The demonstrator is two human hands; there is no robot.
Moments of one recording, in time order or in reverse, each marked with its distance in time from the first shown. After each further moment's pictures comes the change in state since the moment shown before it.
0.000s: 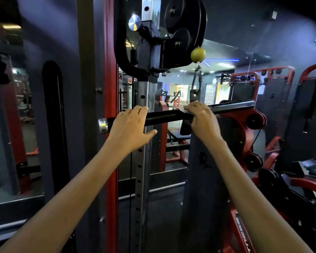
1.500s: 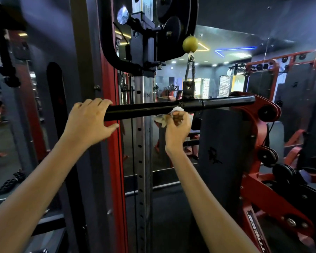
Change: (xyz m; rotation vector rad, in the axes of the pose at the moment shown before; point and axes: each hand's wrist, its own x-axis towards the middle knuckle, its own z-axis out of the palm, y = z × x) left_hand -0.016 -0.036 -0.020 0.196 0.035 -0.142; right_hand -0.019 -0.045 0.061 1.171 0.440 0.834
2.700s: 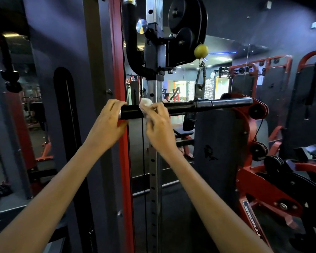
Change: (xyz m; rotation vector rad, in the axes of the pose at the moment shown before) left_hand -0.021 -0.055 0.012 -0.609 0.171 0.128; right_hand -0.098 -0.038 0.060 -0.618 -0.447 -0.782
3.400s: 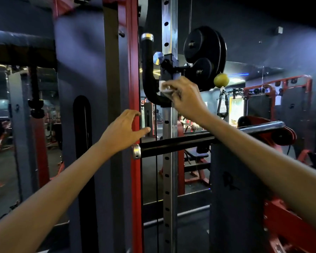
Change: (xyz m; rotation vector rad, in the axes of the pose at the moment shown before) left_hand 0.072 -0.011 -0.019 0.074 -0.204 -0.158; right_hand 0.153 0.019 -0.041 -0.105 -0.117 -0.144
